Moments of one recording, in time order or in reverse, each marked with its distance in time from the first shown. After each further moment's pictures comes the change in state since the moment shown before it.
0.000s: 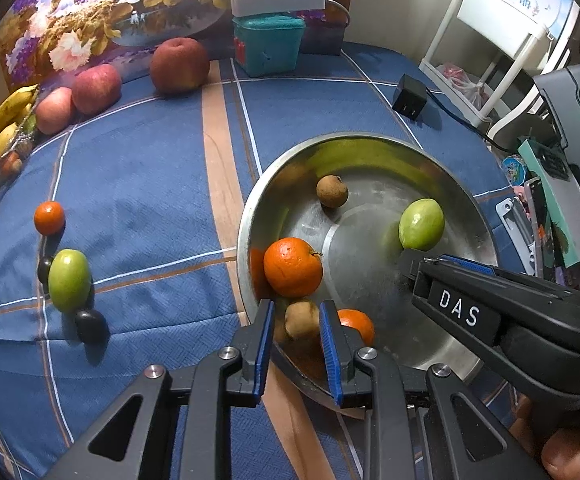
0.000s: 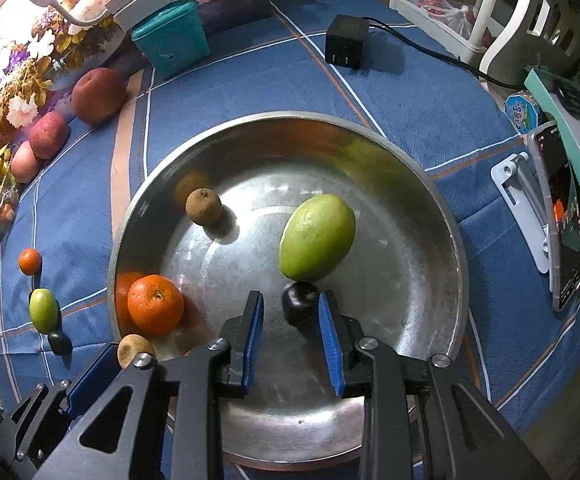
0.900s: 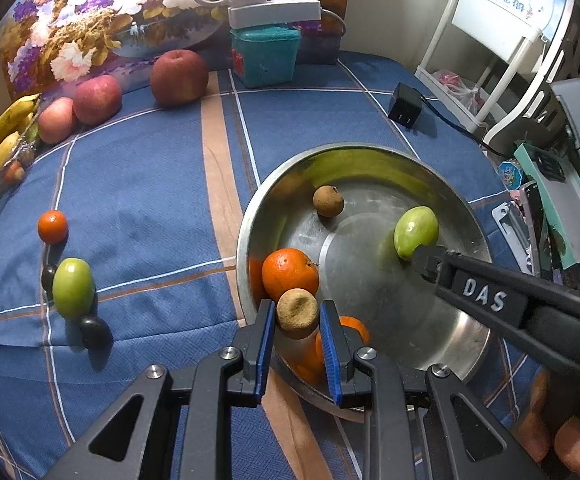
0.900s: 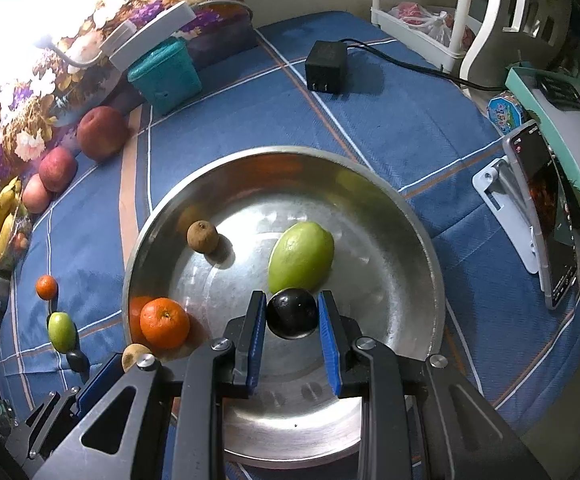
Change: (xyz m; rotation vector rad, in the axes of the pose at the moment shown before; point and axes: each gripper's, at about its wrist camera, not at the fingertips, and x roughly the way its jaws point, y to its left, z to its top) left arm -0.006 -0.004 0.000 0.005 -0.028 0.005; right arm -0.020 -0.017 0.003 0.055 -0.062 0.042
